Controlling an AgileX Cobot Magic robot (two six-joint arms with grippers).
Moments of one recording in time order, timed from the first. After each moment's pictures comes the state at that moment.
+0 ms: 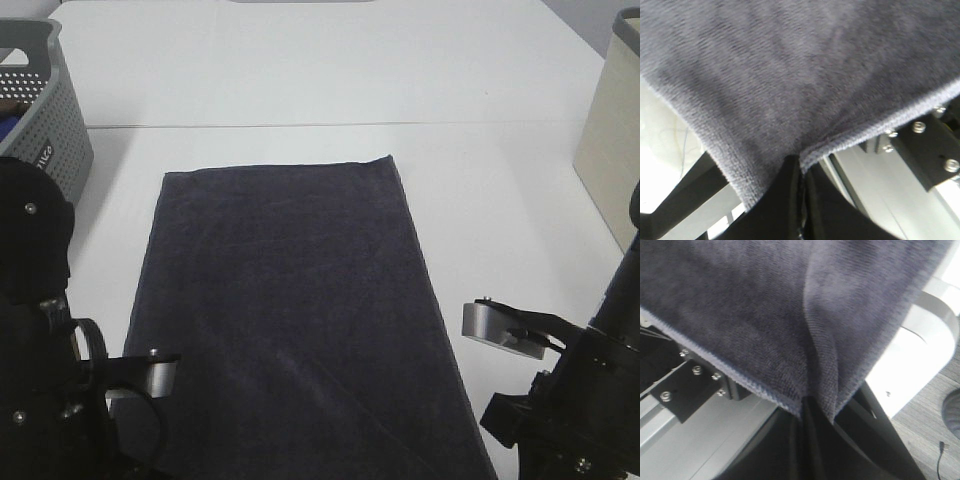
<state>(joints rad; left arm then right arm) -0.61 1.73 -0.73 -0.59 1.14 0.03 0.29 1.66 -0.57 0.62 1.08 -0.41</state>
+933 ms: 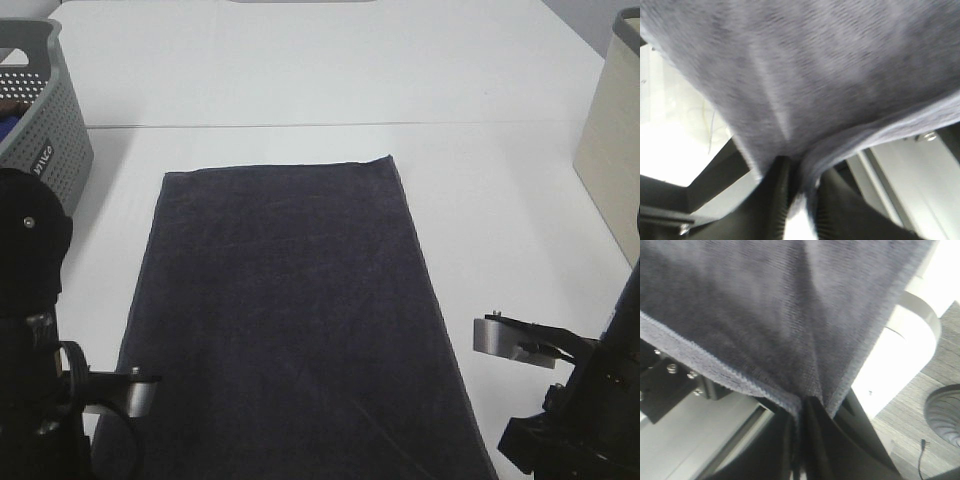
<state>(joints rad) -0.61 1.74 -0.72 -0.50 1.17 0.01 0.28 1.66 -0.55 0.57 1.04 -0.44</state>
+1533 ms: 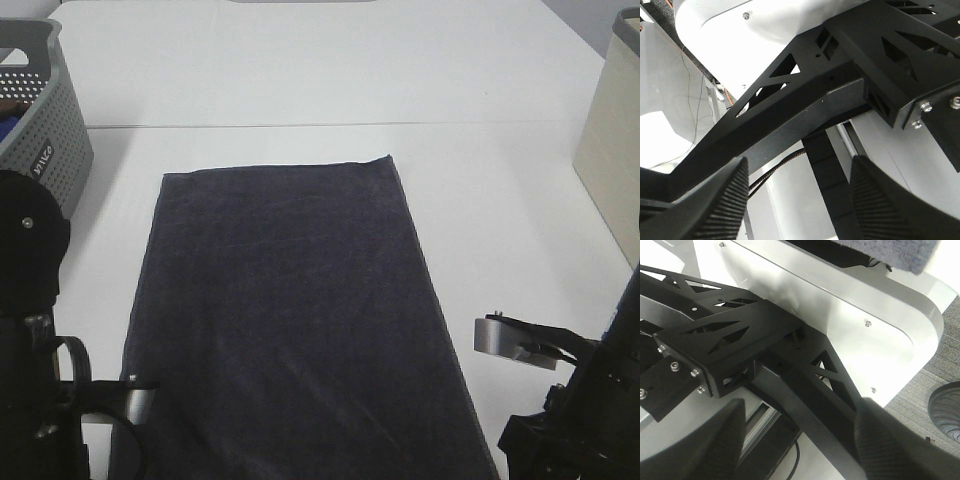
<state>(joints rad) -0.61 1.74 -0.71 -0.55 1.21 0.01 0.28 1.66 -0.55 0.59 1.05 -0.44</state>
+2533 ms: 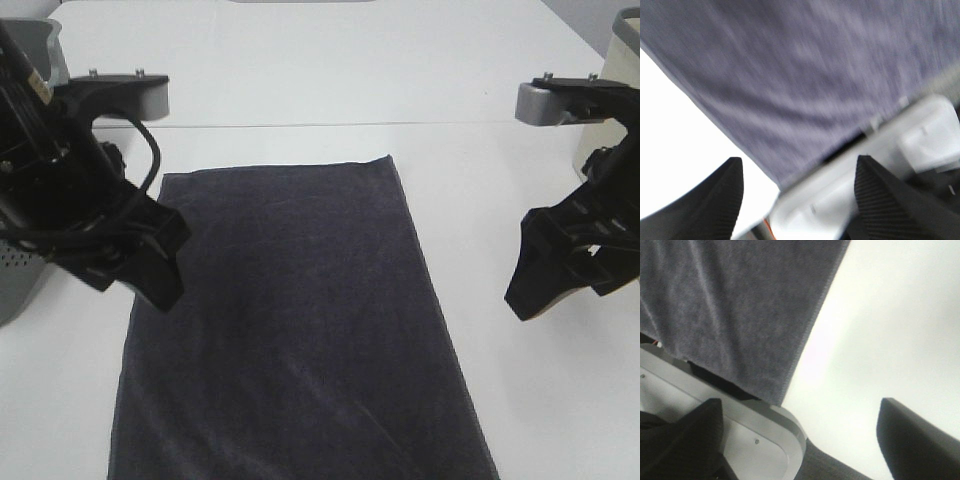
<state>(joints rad) -0.52 1.55 -1.09 -0.23 1.00 0.01 0.28 1.38 -0.91 0.22 1.01 -0.22</state>
